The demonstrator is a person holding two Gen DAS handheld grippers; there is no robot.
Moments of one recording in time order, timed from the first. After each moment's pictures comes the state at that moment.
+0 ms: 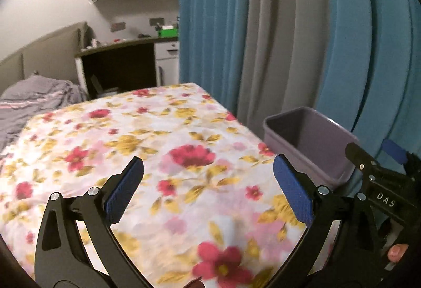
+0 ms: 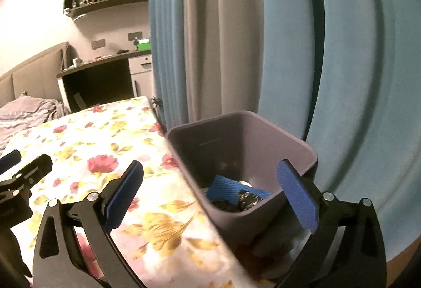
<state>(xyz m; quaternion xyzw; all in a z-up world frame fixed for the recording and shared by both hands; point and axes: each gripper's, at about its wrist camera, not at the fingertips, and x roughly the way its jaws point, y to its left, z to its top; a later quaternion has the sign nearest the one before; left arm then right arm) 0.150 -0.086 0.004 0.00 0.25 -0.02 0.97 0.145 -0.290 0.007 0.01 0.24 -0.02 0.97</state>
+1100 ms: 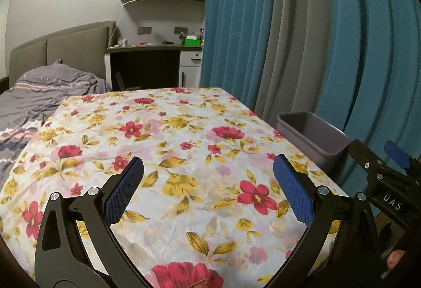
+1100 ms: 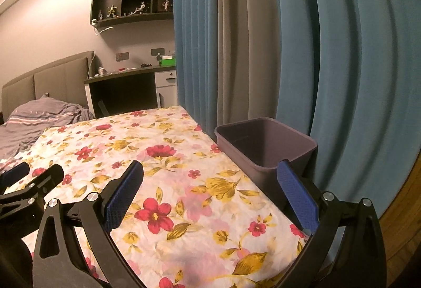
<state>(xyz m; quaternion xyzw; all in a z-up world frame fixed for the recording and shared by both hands) 0.004 -0.008 0.013 -0.04 0.22 0.00 0.97 0.011 -0.214 0.027 0.00 0.19 0.01 0.98</state>
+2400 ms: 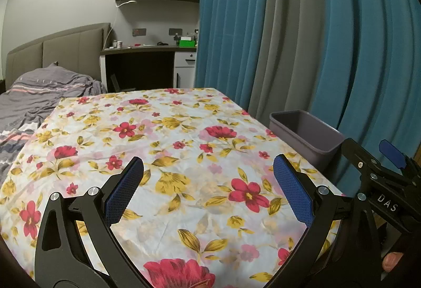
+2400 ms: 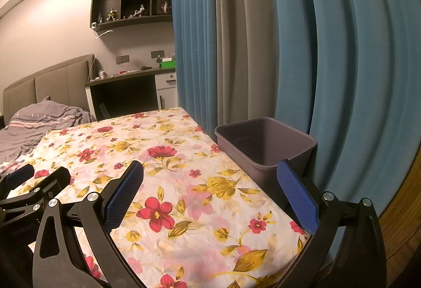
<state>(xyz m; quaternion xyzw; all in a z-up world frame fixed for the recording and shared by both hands) 0.000 -0.015 0.015 -0.04 0.22 -0.01 0.97 0.006 -0.216 0.030 0.01 0.19 0.01 0.98</state>
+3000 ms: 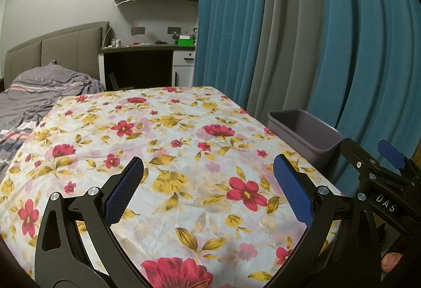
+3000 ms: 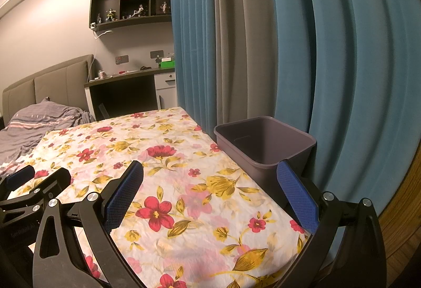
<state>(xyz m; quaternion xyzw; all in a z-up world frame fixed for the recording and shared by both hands) 0.000 -0.016 0.014 -0.04 0.22 -0.01 0.97 0.006 -0.217 0.029 0.01 0.19 0.01 0.98</state>
